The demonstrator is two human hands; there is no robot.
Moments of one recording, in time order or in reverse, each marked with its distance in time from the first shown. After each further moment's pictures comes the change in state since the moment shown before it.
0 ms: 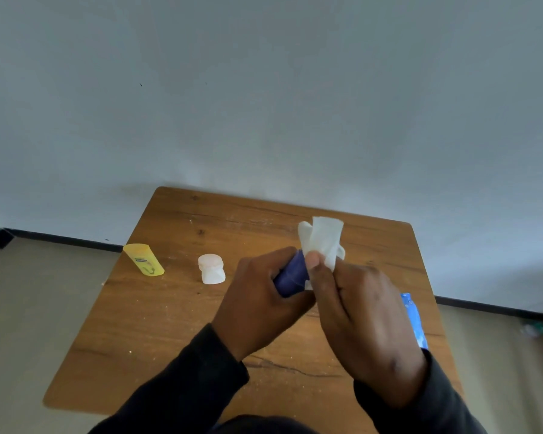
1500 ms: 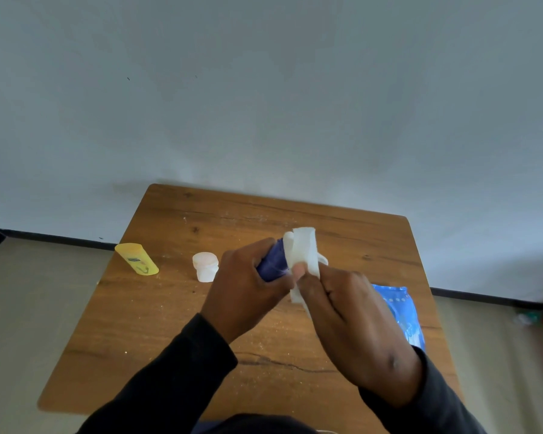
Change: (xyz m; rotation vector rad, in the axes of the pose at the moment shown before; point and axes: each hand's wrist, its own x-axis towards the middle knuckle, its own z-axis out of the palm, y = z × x) left_hand 0.010 -0.024 -0.004 0.097 0.067 -0.063; right_hand 0.000 0.014 0.007 0.214 -0.164 0.071
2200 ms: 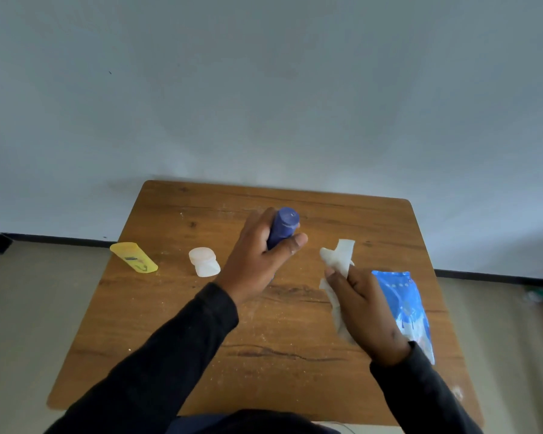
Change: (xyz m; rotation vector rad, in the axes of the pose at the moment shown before) left_hand 0.039 -0.031 0.028 -0.102 -0.152 -0.105; right_hand 0.000 0.104 0.028 0.394 0.183 0.300
